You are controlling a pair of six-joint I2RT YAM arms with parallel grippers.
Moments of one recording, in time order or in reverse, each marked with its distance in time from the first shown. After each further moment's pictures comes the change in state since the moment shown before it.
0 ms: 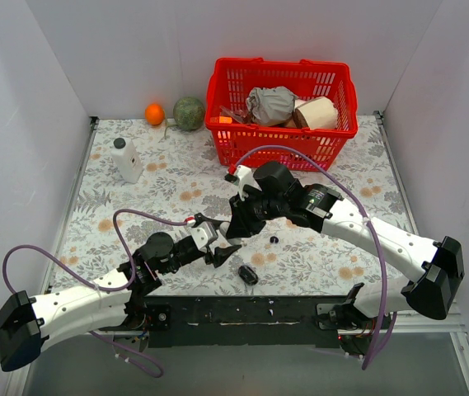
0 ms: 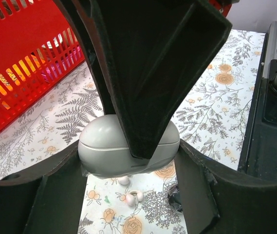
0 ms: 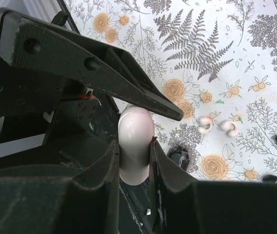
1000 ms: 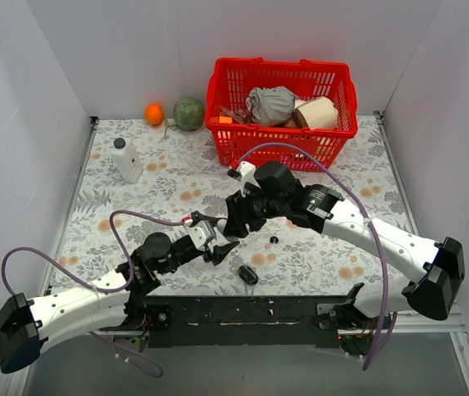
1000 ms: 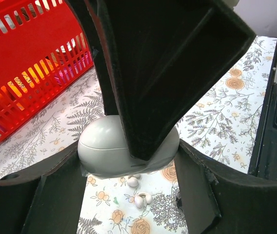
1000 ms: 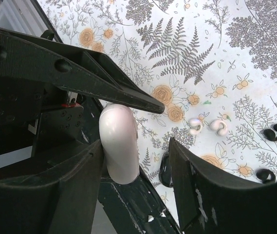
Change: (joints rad) left arm 0.000 -0.020 0.000 -0.001 -0.031 0.018; right arm 0.000 -0.004 0.000 0.015 0.092 0.055
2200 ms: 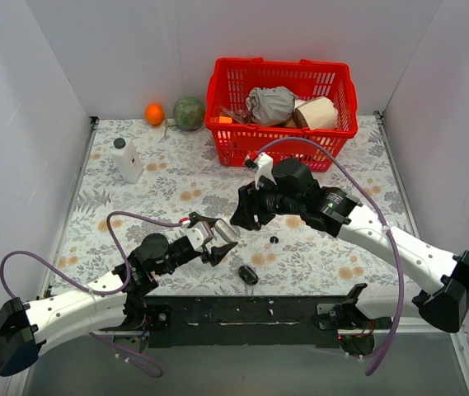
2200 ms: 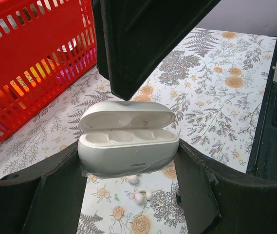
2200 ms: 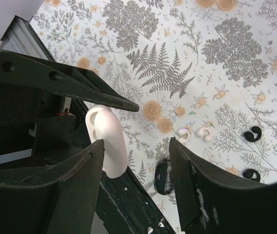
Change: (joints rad) left arm 0.000 -0.044 0.000 -0.044 -0.003 0.004; right arm -0.045 -0.102 -0.048 0.051 0.061 0.042
